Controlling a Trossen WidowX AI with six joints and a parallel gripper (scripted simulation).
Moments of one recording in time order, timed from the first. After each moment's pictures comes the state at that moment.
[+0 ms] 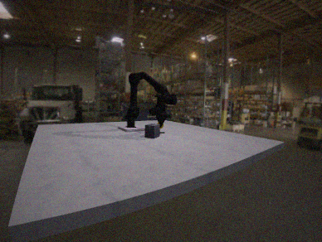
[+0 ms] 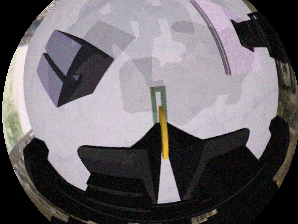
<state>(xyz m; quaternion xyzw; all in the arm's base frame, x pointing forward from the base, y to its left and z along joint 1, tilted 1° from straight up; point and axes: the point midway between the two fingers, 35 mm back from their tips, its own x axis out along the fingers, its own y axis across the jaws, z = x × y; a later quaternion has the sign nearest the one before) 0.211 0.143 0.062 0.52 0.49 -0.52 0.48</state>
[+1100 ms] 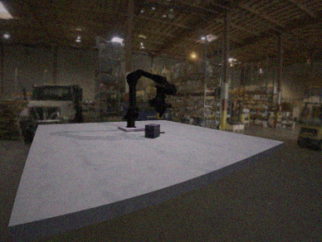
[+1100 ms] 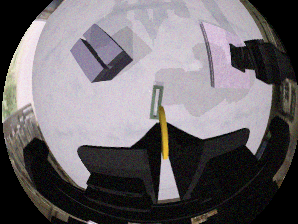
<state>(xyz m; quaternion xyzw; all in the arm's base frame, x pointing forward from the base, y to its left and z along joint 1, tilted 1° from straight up) 0.209 0.139 0.124 0.47 0.53 -0.46 0.53</state>
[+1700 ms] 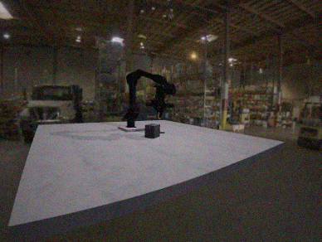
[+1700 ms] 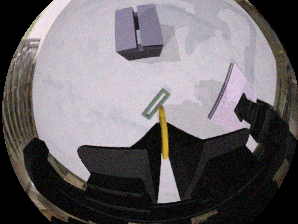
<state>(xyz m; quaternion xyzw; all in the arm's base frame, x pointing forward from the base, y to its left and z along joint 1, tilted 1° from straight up) 0.210 0.135 0.126 0.31 0.64 -0.30 0.64</state>
